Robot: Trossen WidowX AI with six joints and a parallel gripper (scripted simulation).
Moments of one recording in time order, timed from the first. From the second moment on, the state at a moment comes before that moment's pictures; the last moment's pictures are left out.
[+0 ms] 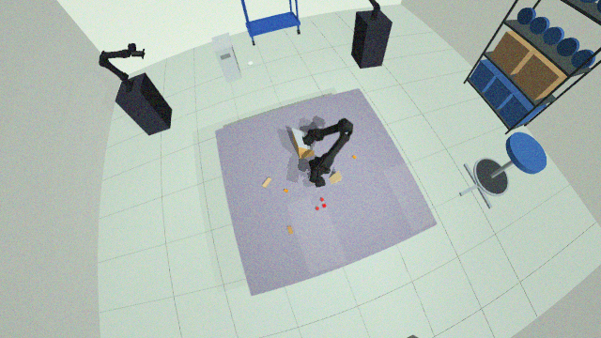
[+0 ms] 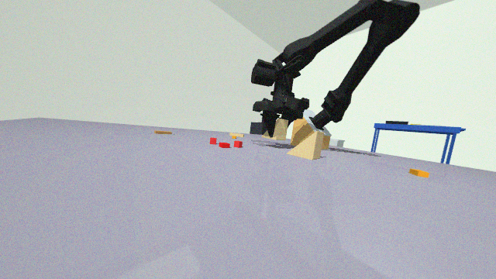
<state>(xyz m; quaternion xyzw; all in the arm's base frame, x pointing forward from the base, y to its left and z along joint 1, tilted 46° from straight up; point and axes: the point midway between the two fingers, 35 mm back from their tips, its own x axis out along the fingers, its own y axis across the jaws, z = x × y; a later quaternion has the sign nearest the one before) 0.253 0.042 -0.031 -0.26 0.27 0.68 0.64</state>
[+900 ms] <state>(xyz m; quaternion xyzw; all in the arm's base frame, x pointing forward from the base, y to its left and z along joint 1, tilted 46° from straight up) 0.252 0.060 -0.050 -0.27 0.27 0.67 0.64</state>
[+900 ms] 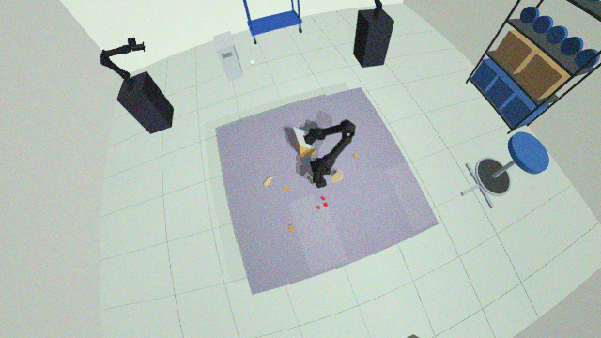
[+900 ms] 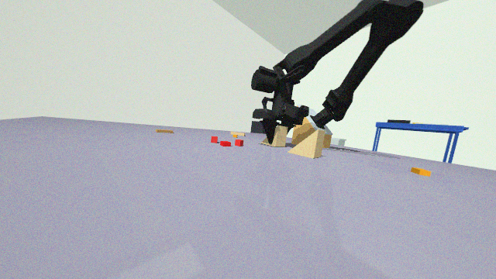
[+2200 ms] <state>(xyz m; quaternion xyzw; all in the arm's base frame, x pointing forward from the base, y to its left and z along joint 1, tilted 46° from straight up) 0.258 0.018 -0.009 -0.25 0.28 0.66 0.65</state>
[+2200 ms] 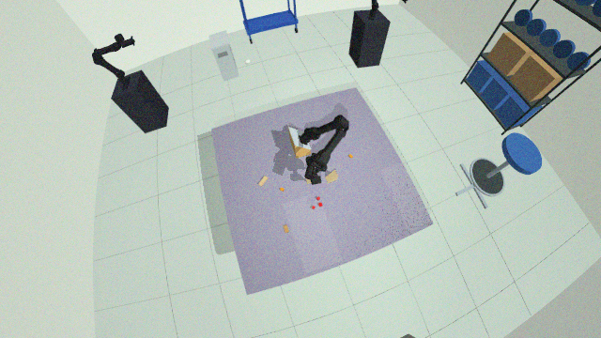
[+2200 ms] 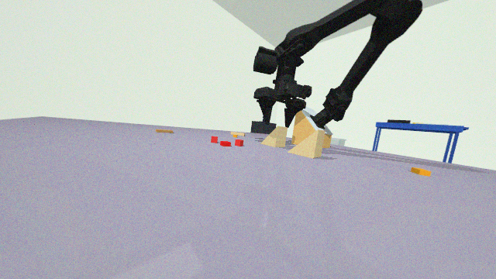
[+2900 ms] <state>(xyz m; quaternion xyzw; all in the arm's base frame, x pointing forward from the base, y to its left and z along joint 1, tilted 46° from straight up) 0.255 0.038 0.008 0.04 0.67 0.35 0.66</state>
